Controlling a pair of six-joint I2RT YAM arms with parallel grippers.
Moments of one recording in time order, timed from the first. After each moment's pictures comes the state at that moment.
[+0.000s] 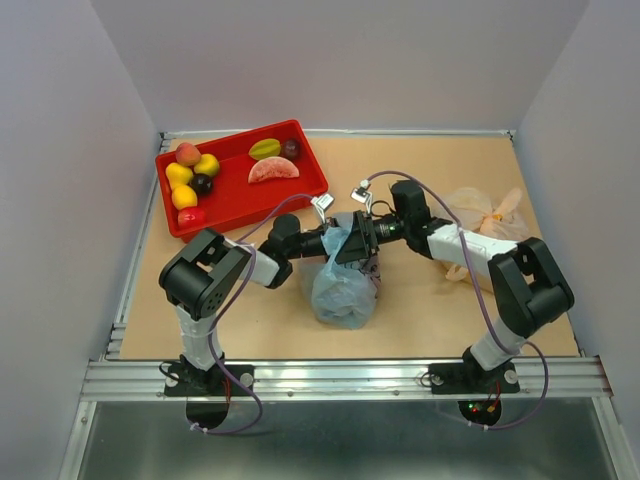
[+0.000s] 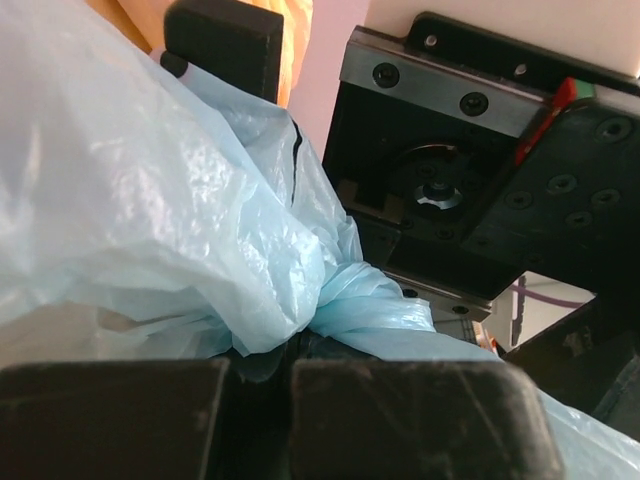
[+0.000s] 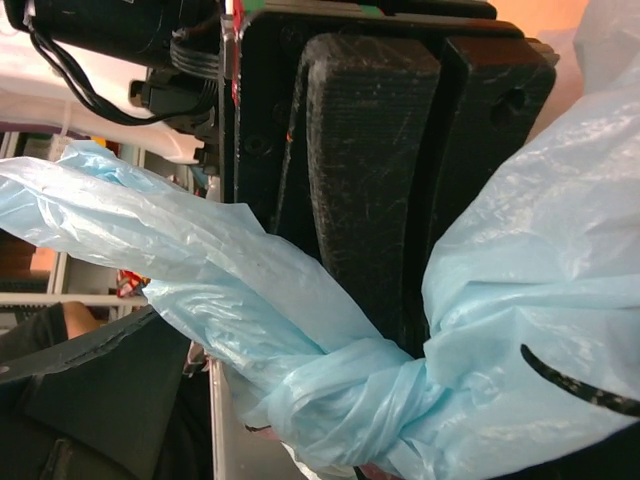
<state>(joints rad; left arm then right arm) -0.64 1.84 0.69 1.14 0.79 -1.28 0.48 1.64 0.92 0.21 -1.15 0.62</state>
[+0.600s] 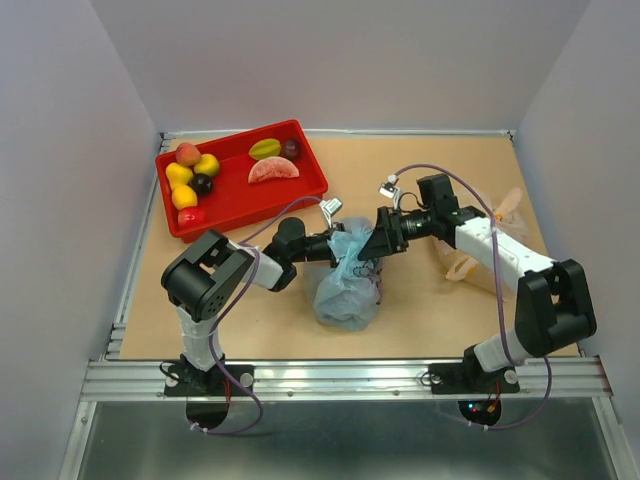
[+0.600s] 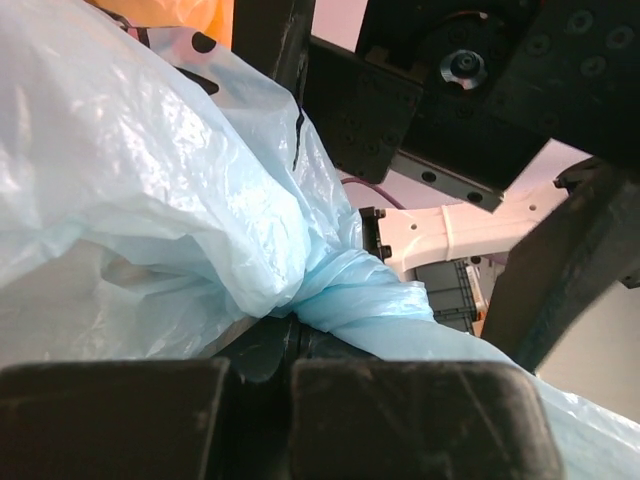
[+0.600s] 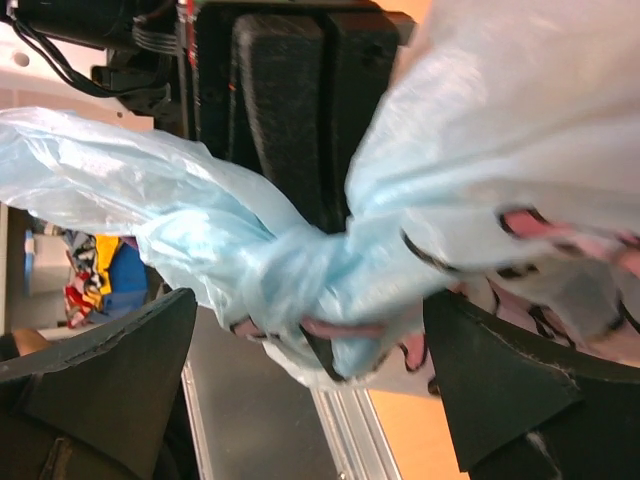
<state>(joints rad) -0.68 1.84 0.69 1.17 0.82 -1.28 0.35 1.49 0.99 -0.32 -1.08 0.28</state>
